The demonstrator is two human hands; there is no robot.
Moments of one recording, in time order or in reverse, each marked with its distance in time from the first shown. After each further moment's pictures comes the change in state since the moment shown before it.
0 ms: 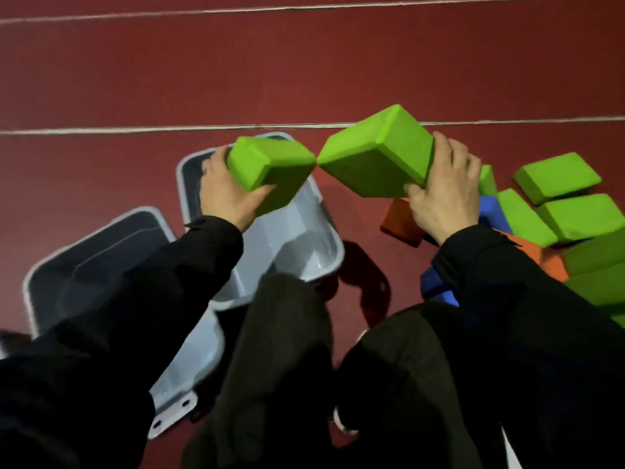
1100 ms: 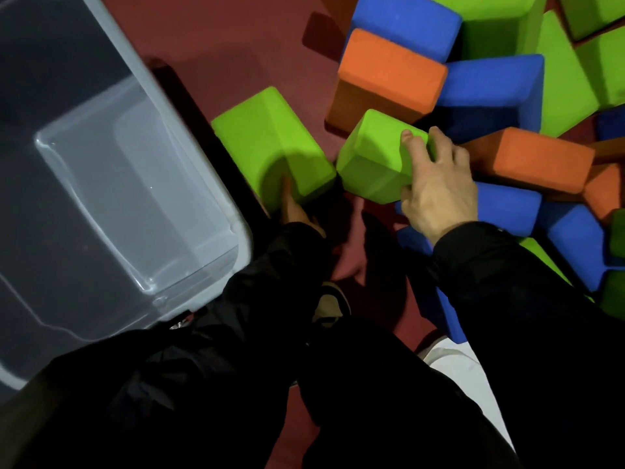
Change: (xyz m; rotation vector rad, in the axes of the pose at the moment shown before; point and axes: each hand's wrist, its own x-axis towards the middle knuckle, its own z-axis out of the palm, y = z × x) left_hand -0.062 0.002 0.417 -0.906 -0.276 -1.520; right_hand -0.001 0.201 0.224 -0.286 -0.611 0.163
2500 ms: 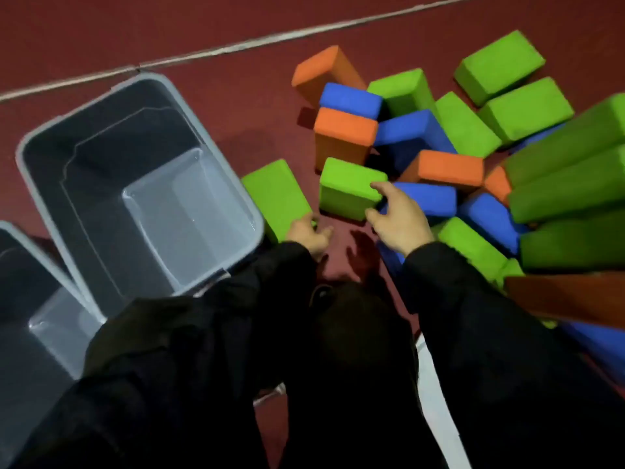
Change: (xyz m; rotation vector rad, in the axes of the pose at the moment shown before) left_hand -0.141 -0.035 -0.087 1.329 -0.232 0.765; right_hand -0.145 -0.001 -0.069 0.588 0.047 0.020
